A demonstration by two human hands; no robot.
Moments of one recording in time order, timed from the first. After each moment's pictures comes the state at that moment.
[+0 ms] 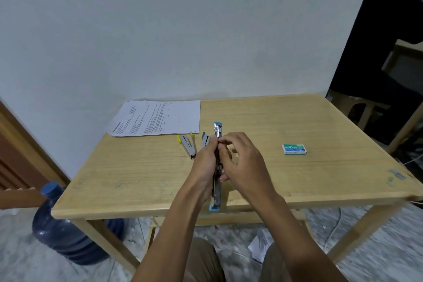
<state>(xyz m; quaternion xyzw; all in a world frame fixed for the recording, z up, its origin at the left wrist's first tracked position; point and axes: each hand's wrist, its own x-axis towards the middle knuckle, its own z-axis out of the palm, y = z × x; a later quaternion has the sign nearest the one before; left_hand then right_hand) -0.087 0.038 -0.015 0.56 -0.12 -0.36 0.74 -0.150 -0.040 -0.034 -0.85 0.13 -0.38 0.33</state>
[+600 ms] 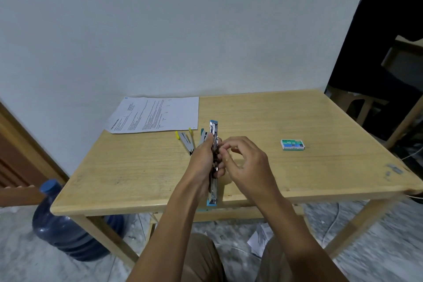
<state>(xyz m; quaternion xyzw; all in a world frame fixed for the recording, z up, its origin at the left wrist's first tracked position) -0.082 0.039 -0.019 0.58 -0.10 -0.36 0.72 -0.166 -0.043 -0.045 -0.83 0.08 -0.42 0.36</state>
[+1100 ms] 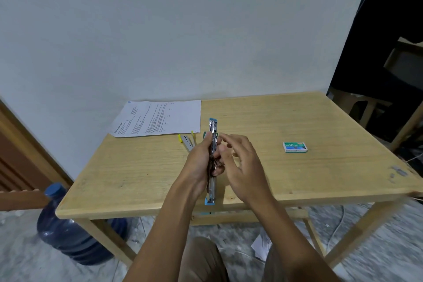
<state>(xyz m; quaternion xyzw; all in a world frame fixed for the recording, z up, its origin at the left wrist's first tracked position) -0.074 0.045 -0.014 0.55 -0.13 -0.37 0.74 -0.152 -0.031 -0.046 -0.80 0.12 -0.39 0.44</state>
